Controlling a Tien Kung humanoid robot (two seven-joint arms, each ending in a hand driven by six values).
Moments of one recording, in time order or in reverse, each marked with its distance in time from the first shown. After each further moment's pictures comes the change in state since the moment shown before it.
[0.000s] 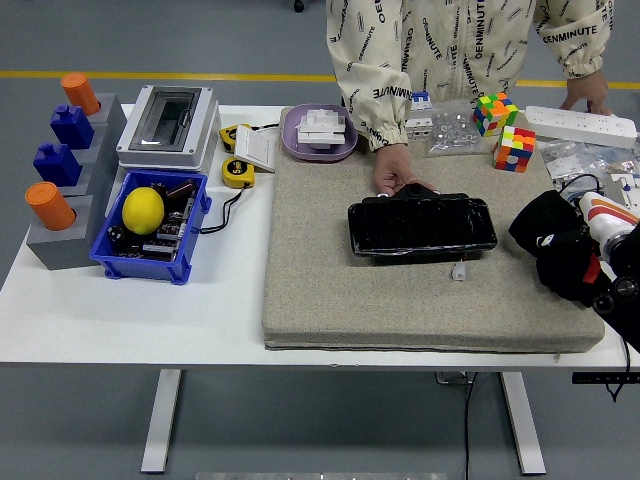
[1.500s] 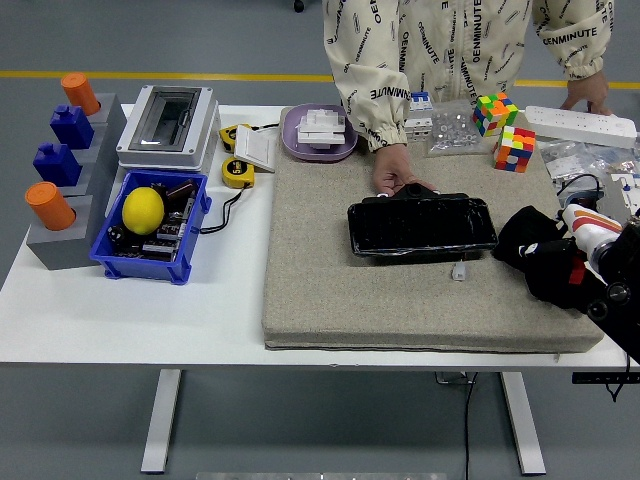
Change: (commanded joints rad) left arm 0.004 -0.001 -0.005 0.001 0.001 -0.001 0.001; right arm -0.005 0.010 -0.004 0.010 -0.002 0.071 0.028
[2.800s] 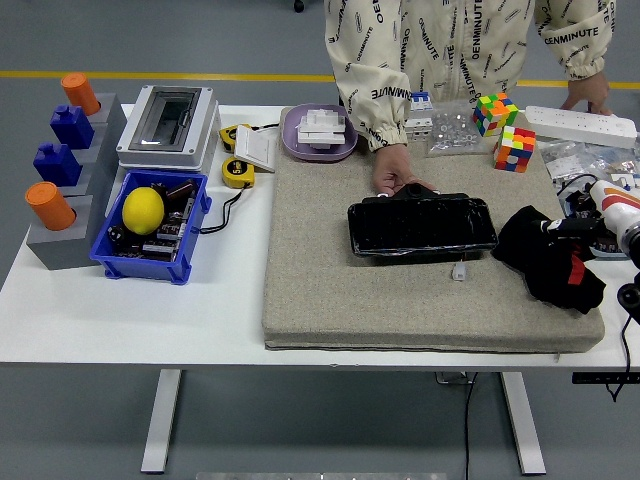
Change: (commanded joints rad) left arm 0.002 -0.002 -0.001 0.000 0.003 0.000 0.000; right arm -0.055 -0.043 0.176 0.100 -0.057 0.027 0.009
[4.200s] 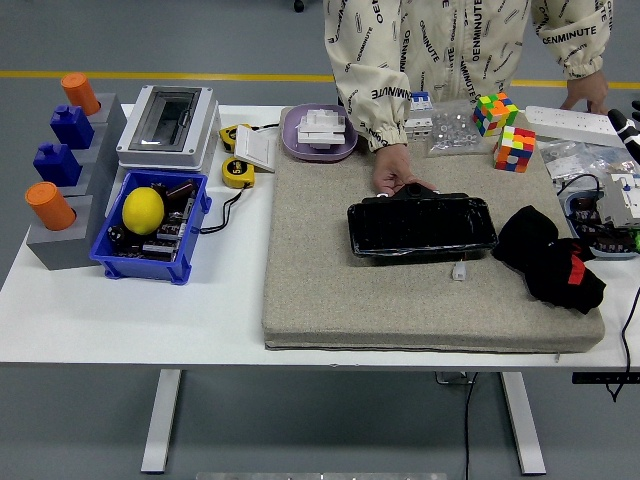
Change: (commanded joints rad) left arm -0.015 -0.014 -0.002 -0.003 0.009 0.002 -0.002; right arm -0.204 0.034 0.332 0.064 0.452 -0.305 0.529
